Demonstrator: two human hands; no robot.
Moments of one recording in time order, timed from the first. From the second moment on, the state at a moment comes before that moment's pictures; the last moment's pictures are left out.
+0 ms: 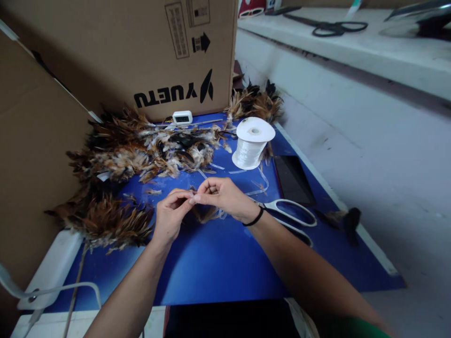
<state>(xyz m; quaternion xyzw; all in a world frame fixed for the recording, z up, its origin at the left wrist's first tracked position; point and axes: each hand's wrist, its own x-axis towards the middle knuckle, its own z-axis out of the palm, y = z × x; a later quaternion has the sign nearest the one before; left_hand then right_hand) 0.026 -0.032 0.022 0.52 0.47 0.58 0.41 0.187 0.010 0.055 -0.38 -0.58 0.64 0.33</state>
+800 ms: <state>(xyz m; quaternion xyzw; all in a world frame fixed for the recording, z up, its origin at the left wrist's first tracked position) 0.034 -0.032 0.013 0.35 0.48 0.60 0.53 0.177 0.003 0.040 -0.41 -0.72 0.43 0.34</state>
